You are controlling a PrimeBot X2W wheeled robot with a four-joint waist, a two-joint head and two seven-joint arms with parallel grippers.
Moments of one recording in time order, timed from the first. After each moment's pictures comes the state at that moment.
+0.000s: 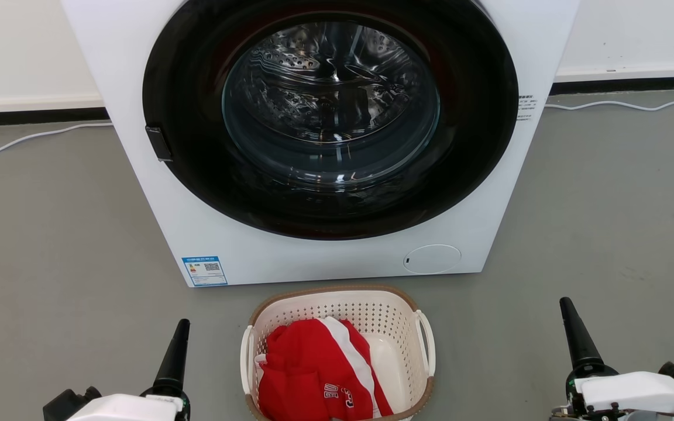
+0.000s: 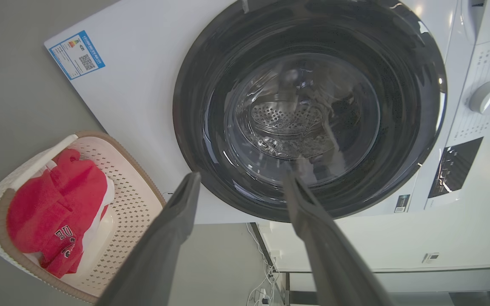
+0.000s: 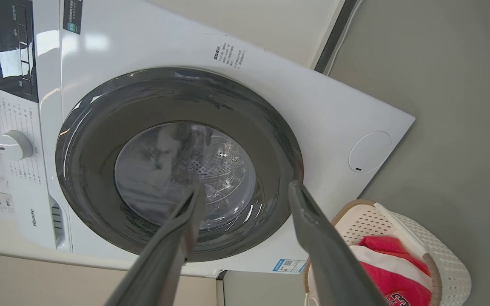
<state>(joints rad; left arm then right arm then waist) -0.01 0.03 0.02 0.31 -1.37 -0.12 0.00 0.00 -0.03 -0.09 0.25 1.22 0.12 0.01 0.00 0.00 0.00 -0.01</state>
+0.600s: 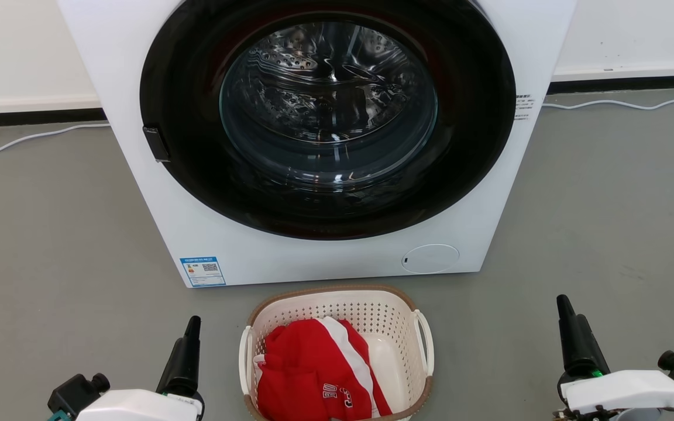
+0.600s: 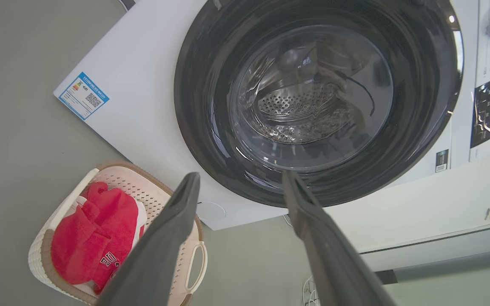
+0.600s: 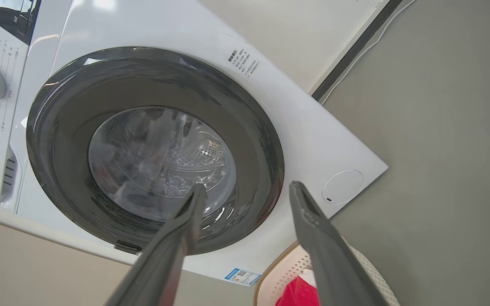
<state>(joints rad) -0.01 0.03 0.00 0.30 -1.11 -0.12 -0.05 0.00 -0.03 -0.10 0.24 0.92 0.12 -0.04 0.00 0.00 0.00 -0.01</state>
